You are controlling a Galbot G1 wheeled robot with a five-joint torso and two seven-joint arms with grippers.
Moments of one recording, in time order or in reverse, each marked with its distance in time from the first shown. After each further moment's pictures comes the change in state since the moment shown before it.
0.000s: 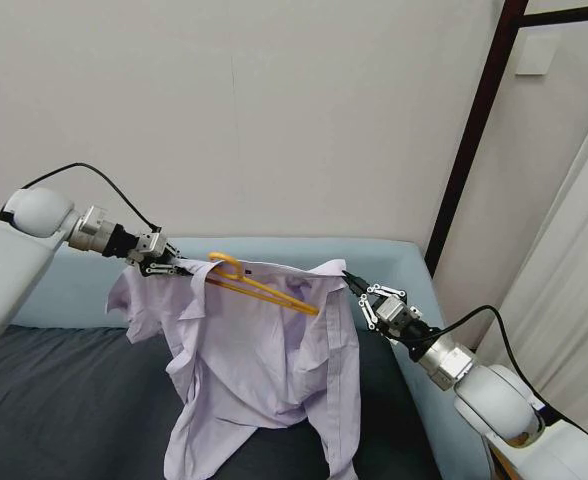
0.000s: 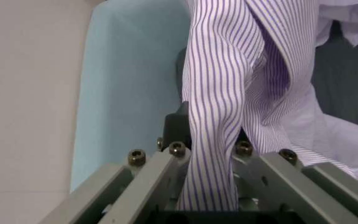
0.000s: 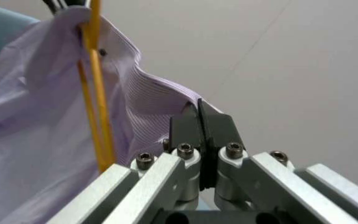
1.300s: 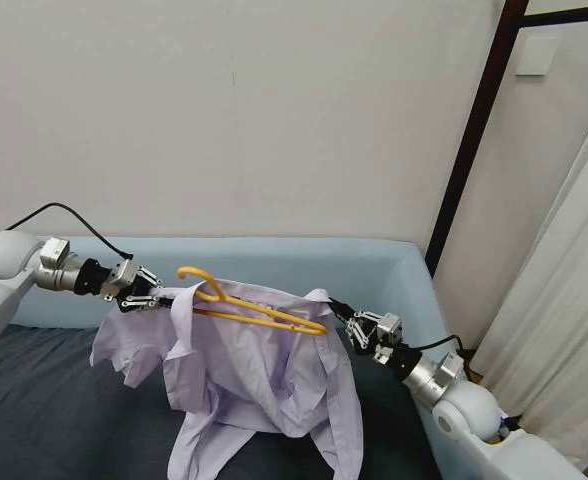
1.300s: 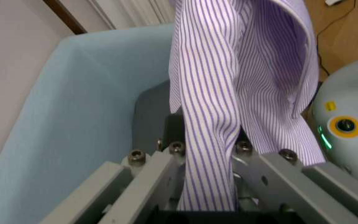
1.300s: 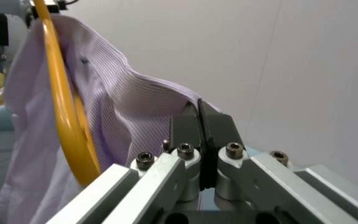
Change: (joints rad) left arm 0.215 0.143 -0.051 -0.107 -0.324 0.048 0.094; right arm 0.020 0.122 -0.030 -0.284 0.489 0.141 -0.318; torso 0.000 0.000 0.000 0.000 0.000
